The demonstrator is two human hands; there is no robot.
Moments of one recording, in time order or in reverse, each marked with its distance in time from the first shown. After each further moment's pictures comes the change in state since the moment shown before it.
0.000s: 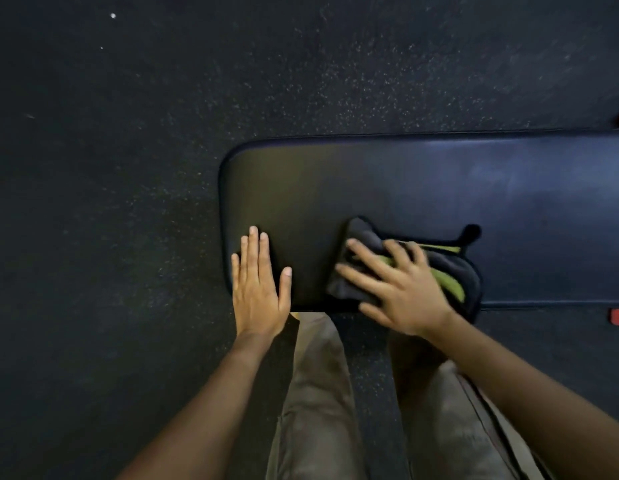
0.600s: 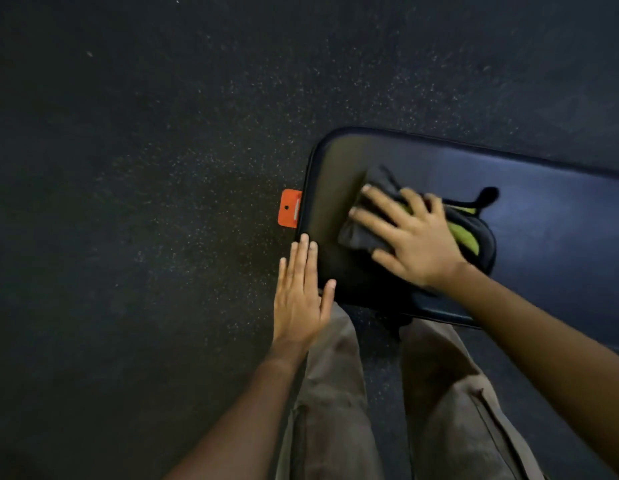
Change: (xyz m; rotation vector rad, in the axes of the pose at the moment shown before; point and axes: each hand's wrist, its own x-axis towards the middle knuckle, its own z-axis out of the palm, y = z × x) left_hand -0.034 -0.041 -0.005 -0.120 0.011 -0.029; right_hand 0.119 -0.026 -0.015 -0.057 -0.016 -0.143
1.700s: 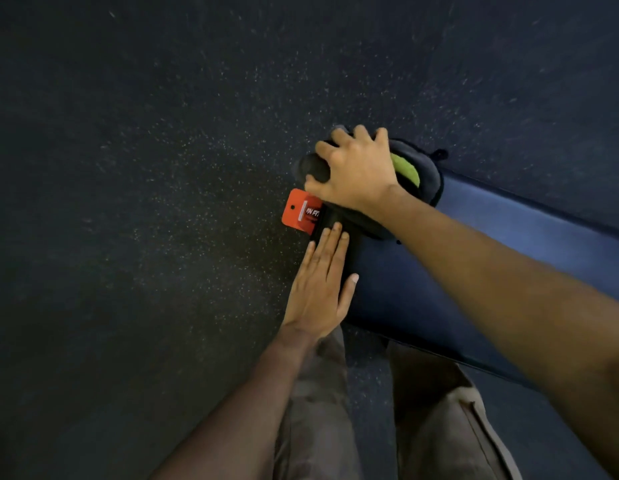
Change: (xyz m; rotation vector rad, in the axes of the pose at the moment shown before) left_hand 0.049 0.016 -0.010 -0.074 -0.036 0.061; right_hand 0.171 -0.015 -0.021 -0.052 -0.184 0.111
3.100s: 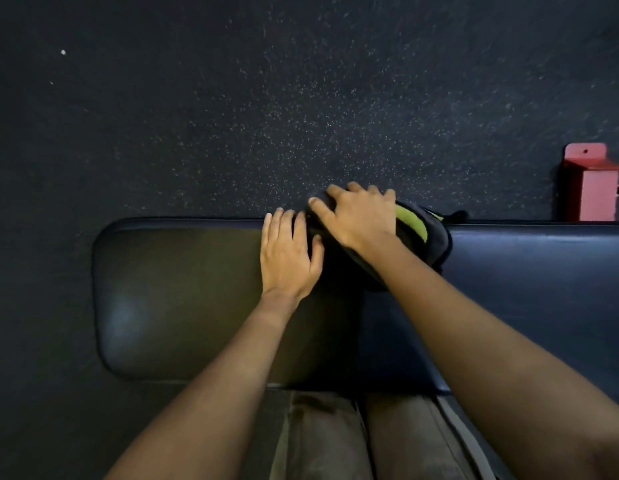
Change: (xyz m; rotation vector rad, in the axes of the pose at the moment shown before) left_hand 0.154 0.253 0.135 0.275 -0.005 0.060; right_hand -0.211 0.302 0.050 0.383 -0.180 0.552
